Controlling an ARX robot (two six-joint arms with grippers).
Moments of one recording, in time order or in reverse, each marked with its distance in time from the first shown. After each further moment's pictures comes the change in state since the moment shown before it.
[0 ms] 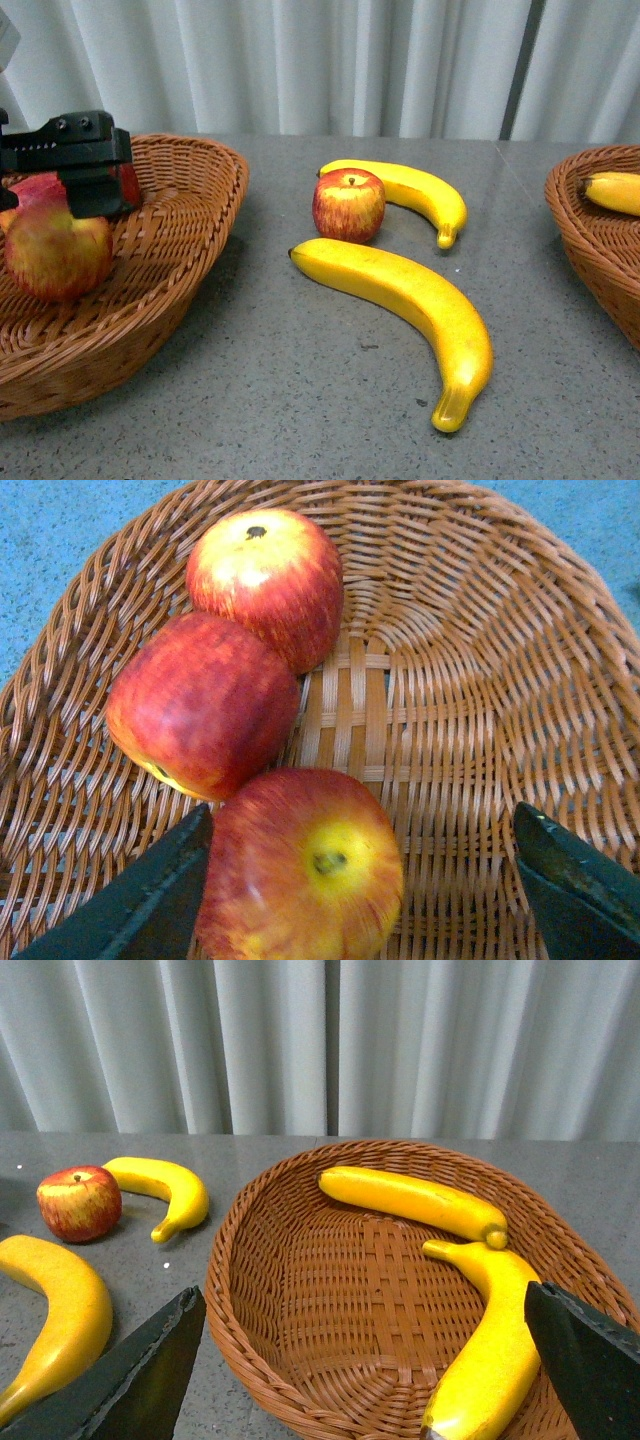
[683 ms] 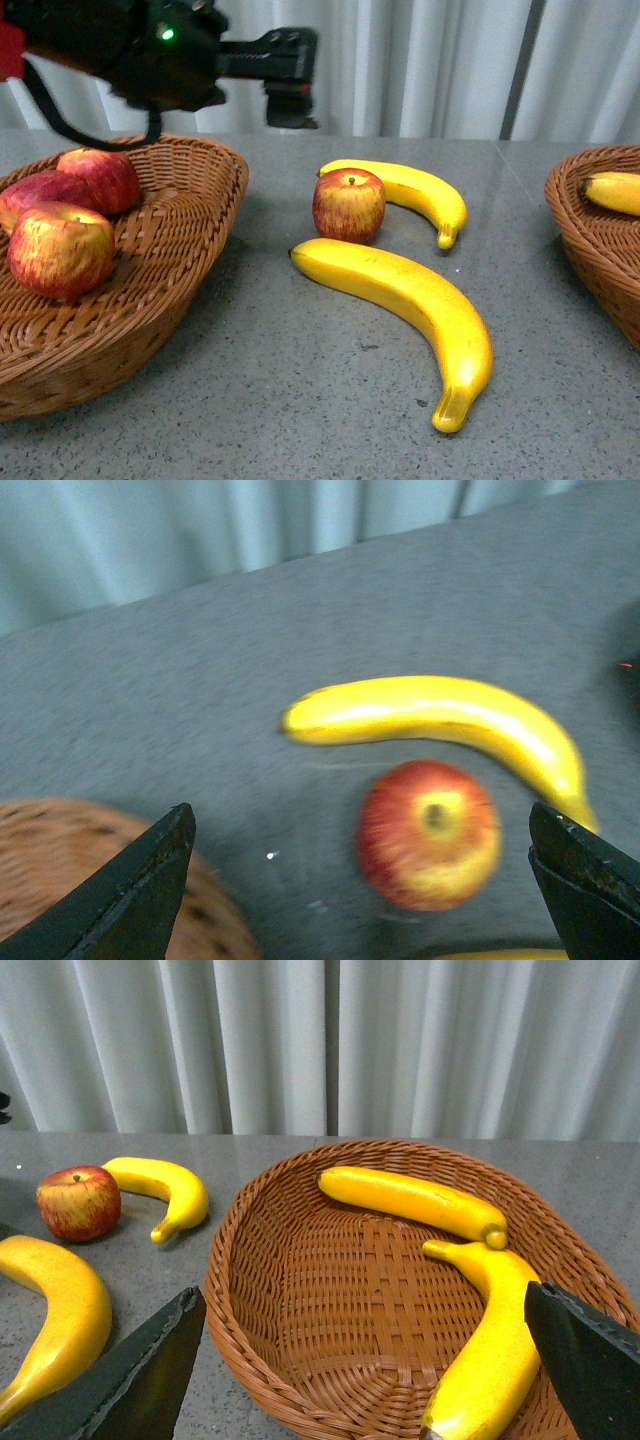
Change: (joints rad) left arm -0.141 0.320 0.428 0.043 0.364 0.286; right arm 0.000 0.000 0.000 0.000 0.000 0.000
